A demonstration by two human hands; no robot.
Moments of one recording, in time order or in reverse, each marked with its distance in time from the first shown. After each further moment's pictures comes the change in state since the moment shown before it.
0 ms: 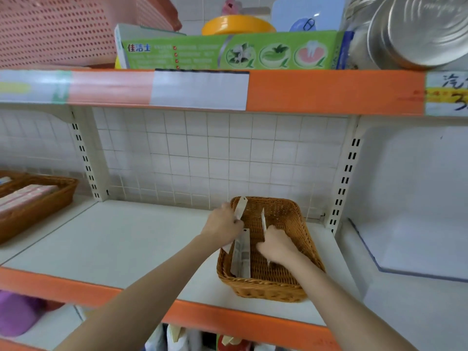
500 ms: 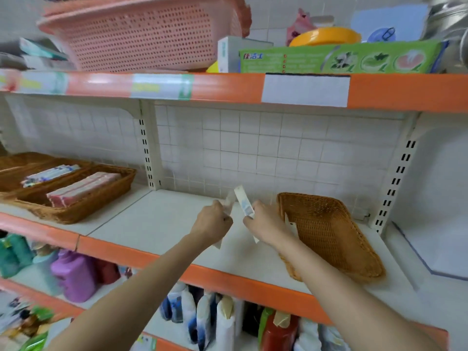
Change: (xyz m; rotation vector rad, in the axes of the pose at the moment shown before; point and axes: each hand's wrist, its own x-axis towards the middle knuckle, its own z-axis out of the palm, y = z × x) left_hand -0.062 -0.104 -0.081 0.011 0.108 -0.141; right_hand -0.044 -0.138 0.039 -0.004 0.173 -0.308
